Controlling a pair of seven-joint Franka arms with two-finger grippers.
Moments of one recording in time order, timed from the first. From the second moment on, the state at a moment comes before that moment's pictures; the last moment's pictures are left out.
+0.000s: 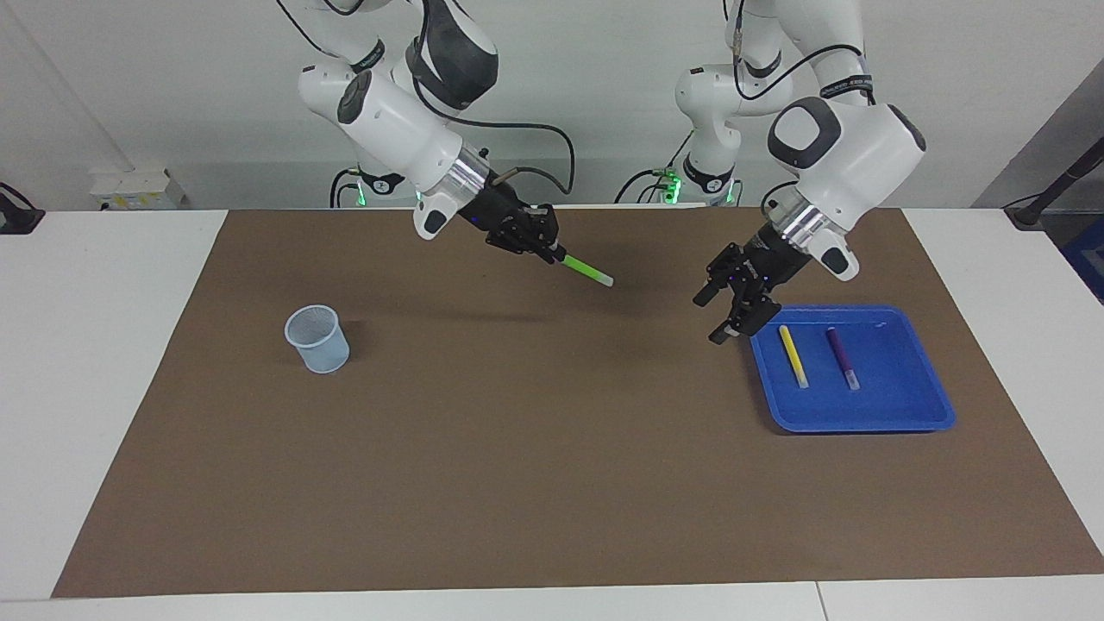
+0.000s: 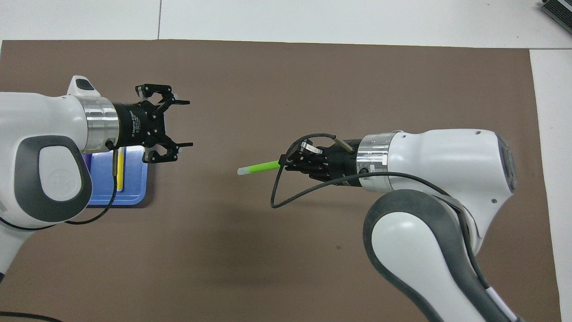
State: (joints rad) left arm -0.07 0.01 -0.19 -1.97 -0.70 2.26 -1.36; right arm 0.01 0.00 0.44 -1.97 0.94 2.30 0.43
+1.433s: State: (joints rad) left arm -0.22 -0.18 -0.26 -2.17 -0.71 2.47 -1.65; right arm 0.16 0.00 0.44 -2.03 1.18 2.61 0.44
